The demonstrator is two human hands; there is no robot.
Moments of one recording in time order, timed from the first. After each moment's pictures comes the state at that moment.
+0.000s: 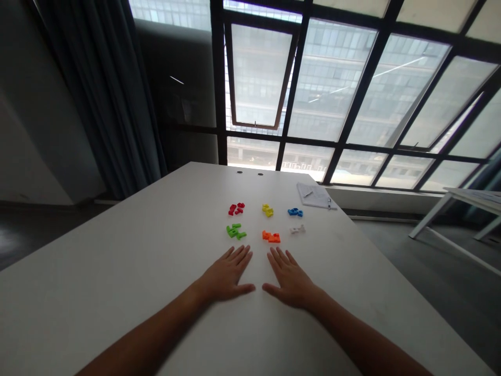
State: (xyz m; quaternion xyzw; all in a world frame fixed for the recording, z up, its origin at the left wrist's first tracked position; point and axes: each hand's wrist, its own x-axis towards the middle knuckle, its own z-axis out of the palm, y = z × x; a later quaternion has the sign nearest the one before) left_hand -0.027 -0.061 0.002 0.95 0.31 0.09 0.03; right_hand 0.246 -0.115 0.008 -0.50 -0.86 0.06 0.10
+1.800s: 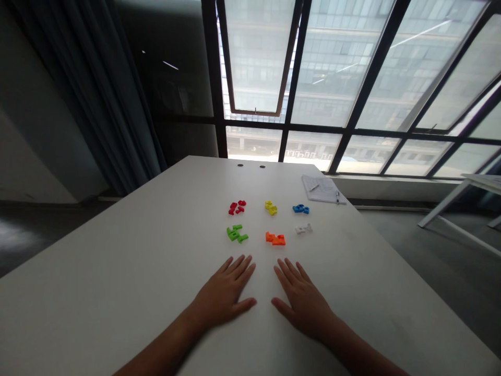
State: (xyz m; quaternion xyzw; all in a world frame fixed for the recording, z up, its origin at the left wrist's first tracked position) left_hand -0.033 -0.081 0.007 0.94 0.32 0.08 0.04; right_hand 0.247 -0.139 0.004 -0.53 -0.84 0.11 0.09
